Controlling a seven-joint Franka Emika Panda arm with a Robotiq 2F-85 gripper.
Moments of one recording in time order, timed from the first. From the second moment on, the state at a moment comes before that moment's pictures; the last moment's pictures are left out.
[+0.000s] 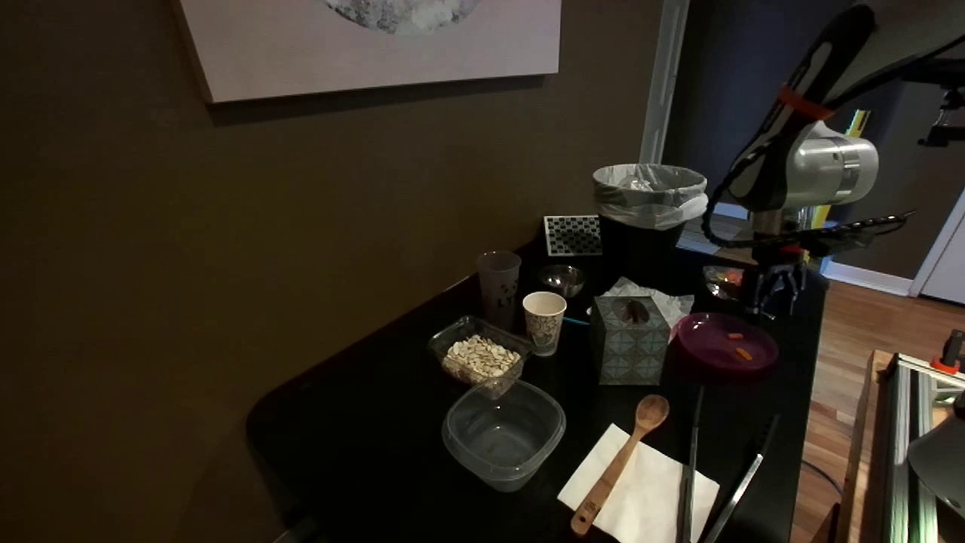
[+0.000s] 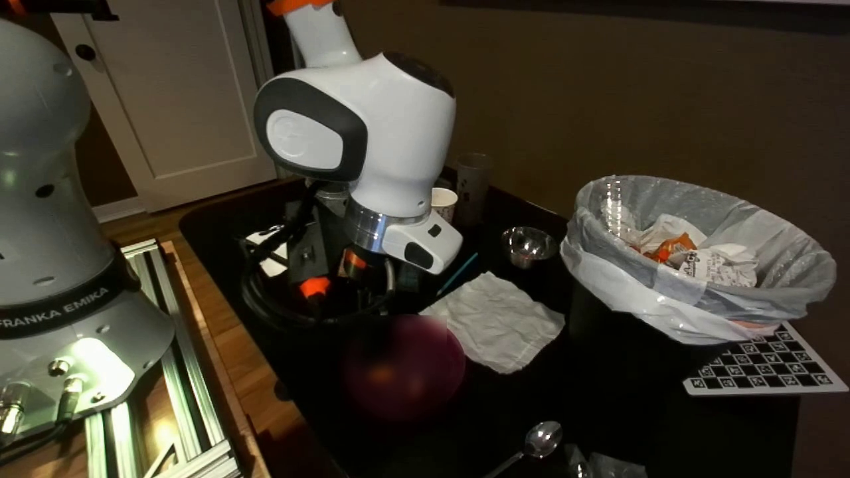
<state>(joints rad) 0.62 0.18 -1.13 -2.77 0.35 2.59 -0.52</state>
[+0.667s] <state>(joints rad) 0.50 0.31 -0.94 -2.76 0.56 2.66 -0.69</state>
